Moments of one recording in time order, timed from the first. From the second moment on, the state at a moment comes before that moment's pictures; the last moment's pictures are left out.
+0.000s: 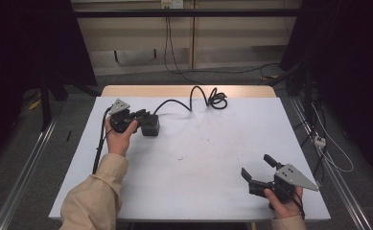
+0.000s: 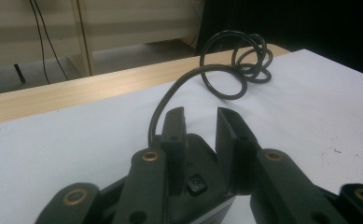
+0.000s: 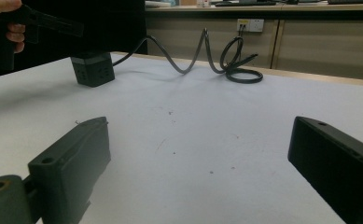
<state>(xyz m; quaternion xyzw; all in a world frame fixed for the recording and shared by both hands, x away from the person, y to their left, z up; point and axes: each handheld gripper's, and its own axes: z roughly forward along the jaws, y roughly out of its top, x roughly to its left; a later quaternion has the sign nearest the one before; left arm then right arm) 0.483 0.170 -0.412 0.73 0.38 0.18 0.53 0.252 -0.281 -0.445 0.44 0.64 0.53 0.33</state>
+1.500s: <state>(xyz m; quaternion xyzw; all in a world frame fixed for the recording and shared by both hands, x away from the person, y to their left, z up) 0.486 0.170 -0.416 0.74 0.39 0.17 0.52 0.252 -0.280 -0.444 0.44 0.64 0.54 0.33</state>
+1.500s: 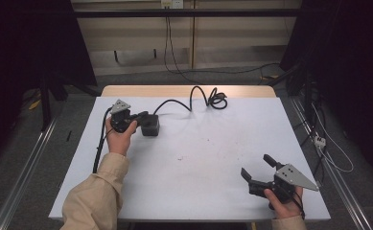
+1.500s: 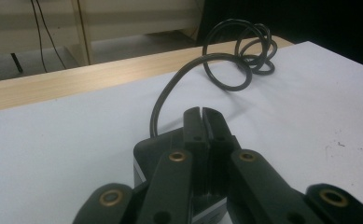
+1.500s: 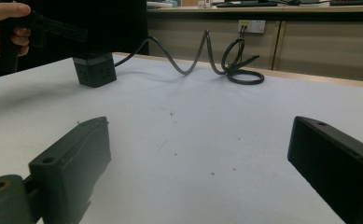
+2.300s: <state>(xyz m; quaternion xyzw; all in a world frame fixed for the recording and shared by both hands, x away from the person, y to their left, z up) 0.486 0.168 -0.424 0.75 0.39 0.16 0.50 0.251 -0.281 -0.444 0.44 0.64 0.54 0.33</state>
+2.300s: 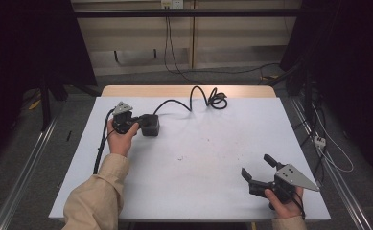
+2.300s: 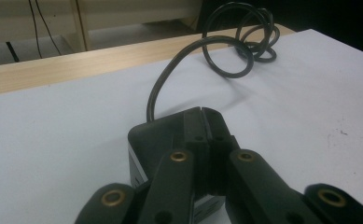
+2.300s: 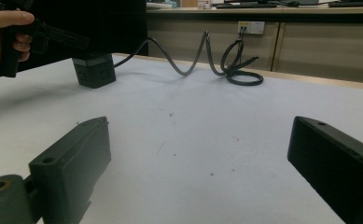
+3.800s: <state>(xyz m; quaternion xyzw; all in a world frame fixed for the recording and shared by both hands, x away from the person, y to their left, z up) 0.485 0.164 -0.430 0.77 0.39 0.16 0.48 0.249 -0.279 -0.443 0.44 0.64 0.54 0.33</state>
